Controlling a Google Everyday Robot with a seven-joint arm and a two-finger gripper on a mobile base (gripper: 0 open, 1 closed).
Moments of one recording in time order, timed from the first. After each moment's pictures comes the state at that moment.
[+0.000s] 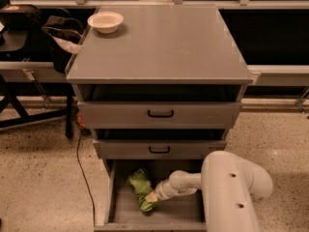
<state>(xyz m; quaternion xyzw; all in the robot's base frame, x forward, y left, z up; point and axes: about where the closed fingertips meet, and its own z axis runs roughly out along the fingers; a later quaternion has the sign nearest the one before) 0.580 0.005 0.142 -0.34 0.89 0.24 0.18</state>
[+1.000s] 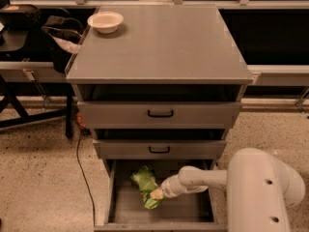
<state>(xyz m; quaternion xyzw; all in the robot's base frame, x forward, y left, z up) 0.561 -0.018 0.218 -0.34 0.88 0.26 0.19</state>
